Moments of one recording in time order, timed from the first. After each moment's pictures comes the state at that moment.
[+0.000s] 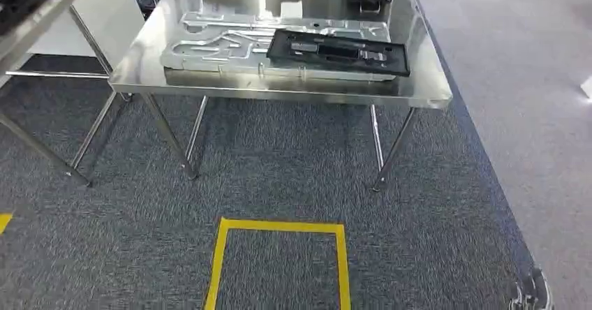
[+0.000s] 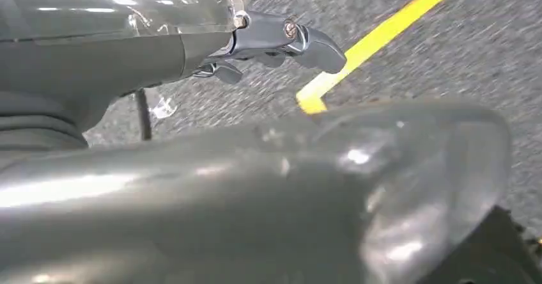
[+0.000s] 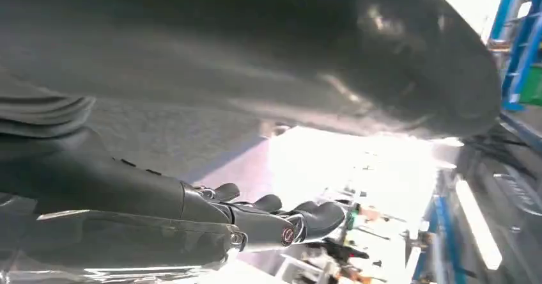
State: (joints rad) left arm 0.12 0.24 -0.56 -0.15 0.07 0.04 -0.69; right arm 0.71 -0.01 0.29 -2.22 0.20 -0.65 -0.52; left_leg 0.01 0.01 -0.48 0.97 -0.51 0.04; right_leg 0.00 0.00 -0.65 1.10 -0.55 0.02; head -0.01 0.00
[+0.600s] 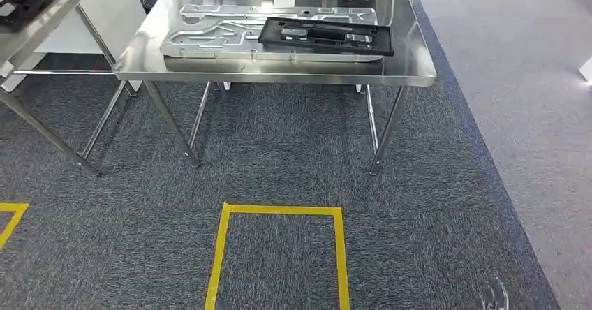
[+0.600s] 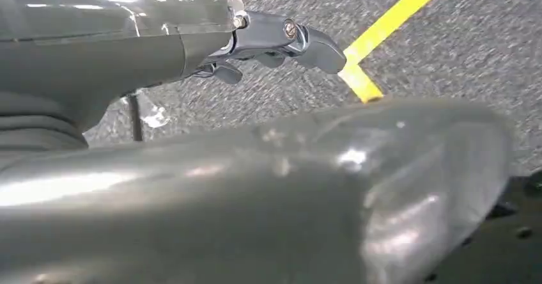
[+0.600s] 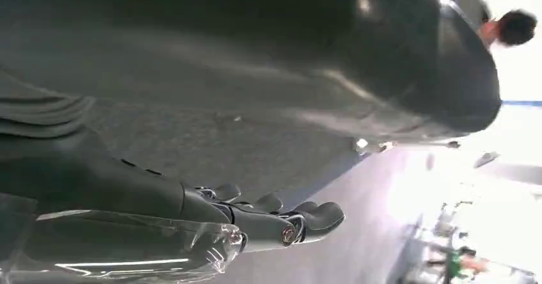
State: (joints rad) left arm 0.12 0.22 -0.58 -0.10 0.05 0.06 -0.69; right arm 0.72 0.28 -0.04 -2.01 0.14 -0.20 -0.54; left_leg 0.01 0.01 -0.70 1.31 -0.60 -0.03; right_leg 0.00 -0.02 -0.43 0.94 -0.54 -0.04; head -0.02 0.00
